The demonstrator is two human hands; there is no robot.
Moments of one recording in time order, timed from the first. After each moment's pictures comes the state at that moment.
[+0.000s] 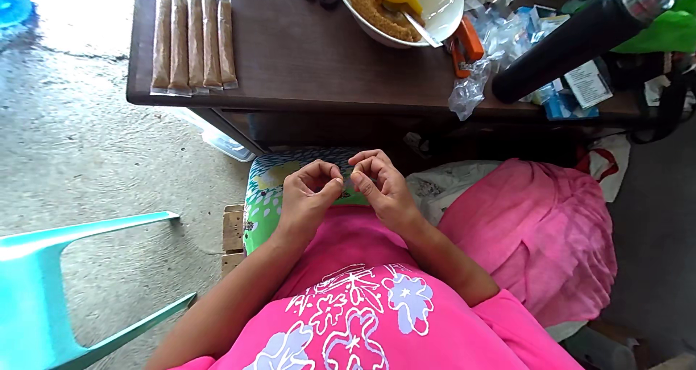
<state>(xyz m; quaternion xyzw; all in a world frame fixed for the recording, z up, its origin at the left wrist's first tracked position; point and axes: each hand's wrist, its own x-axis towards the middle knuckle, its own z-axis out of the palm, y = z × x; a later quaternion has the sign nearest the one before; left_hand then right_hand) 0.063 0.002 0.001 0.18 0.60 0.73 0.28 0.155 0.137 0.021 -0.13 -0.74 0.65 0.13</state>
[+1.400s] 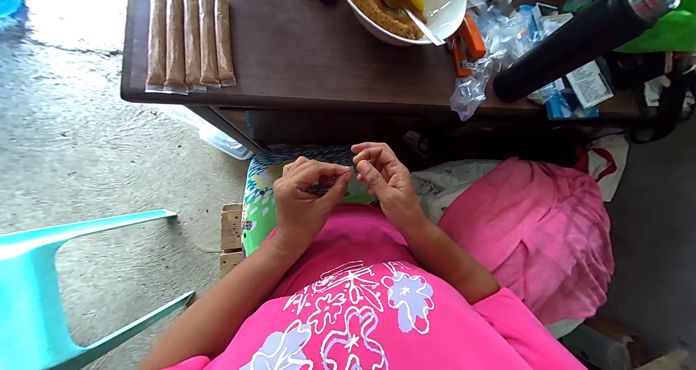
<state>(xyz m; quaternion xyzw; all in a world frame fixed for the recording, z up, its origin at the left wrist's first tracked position) 0.056 0.001 -0.010 0.36 0.70 0.61 0.00 0.151 0.141 0.021 -0.13 -0.70 0.68 0.17</state>
